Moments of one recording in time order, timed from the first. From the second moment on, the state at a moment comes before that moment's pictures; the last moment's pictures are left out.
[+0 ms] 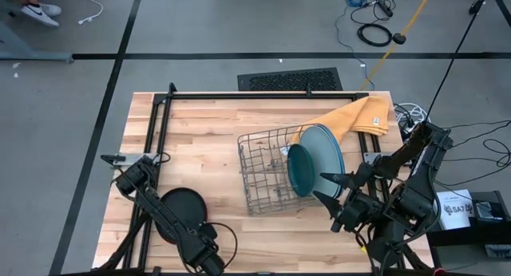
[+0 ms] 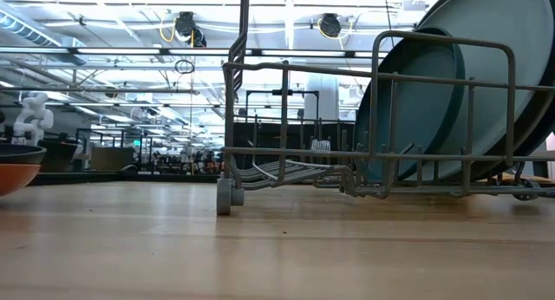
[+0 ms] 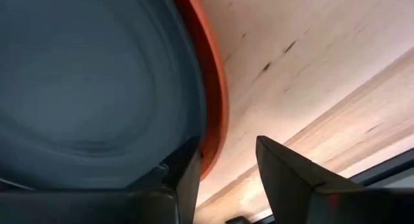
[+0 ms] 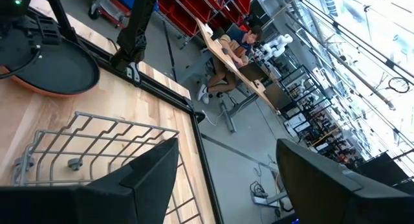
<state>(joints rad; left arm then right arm) -0.80 2.08 1.53 -1.25 0.27 -1.35 0.93 1.49 1.60 -1.04 1.39 0.17</state>
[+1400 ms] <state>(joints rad) -0.75 2.08 1.68 -1.26 -0.19 -1.22 0.91 1.49 1.60 -1.05 1.38 0.17</state>
